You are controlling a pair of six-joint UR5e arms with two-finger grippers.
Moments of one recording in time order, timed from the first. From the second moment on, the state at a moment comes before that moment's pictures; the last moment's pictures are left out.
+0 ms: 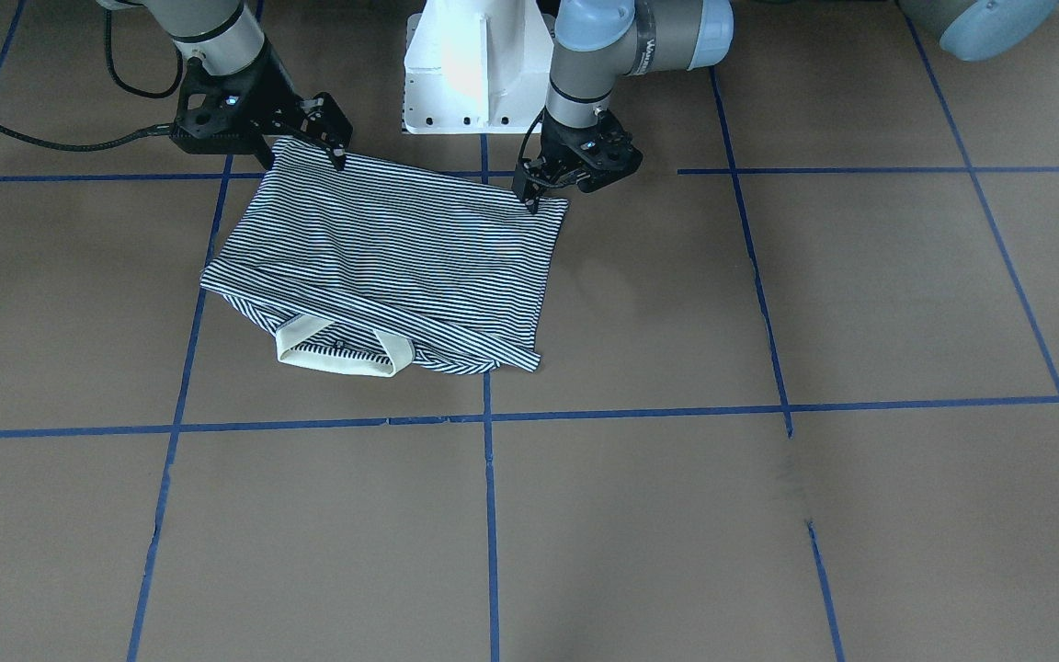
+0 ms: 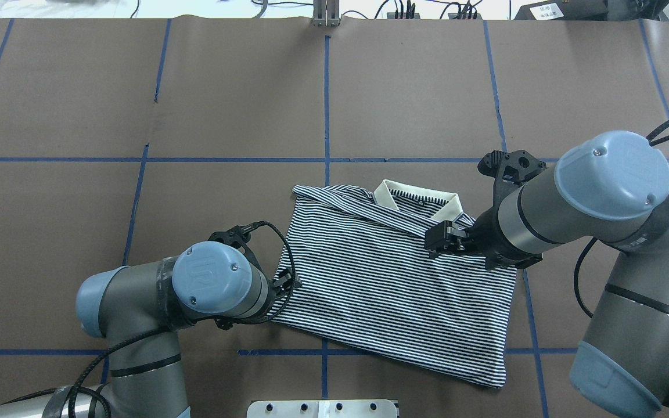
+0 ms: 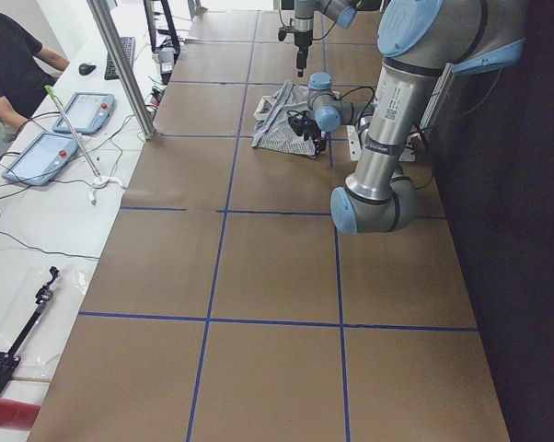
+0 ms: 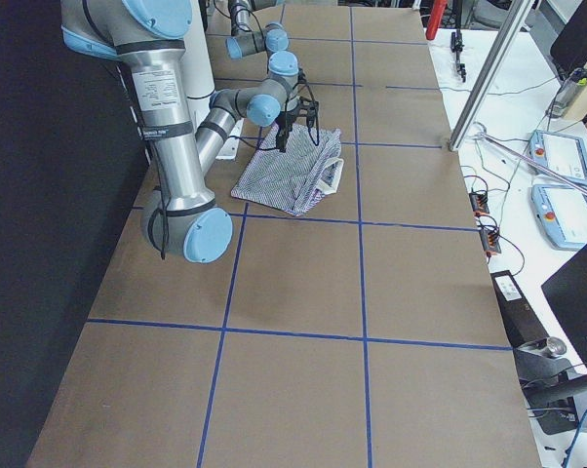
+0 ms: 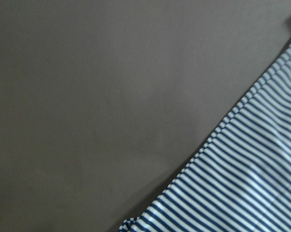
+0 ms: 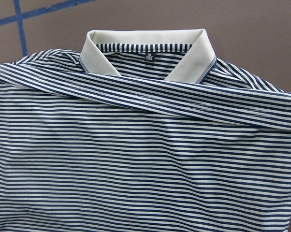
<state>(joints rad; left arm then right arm) -0.30 -2.09 -1.84 -1.63 -1.74 -1.90 0.57 -1.30 2.19 -1.61 2.01 1.38</state>
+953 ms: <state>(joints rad) -0.29 -2.09 -1.78 -1.72 -1.74 -1.93 0.57 -1.26 2.18 -1.61 2.01 1.40</state>
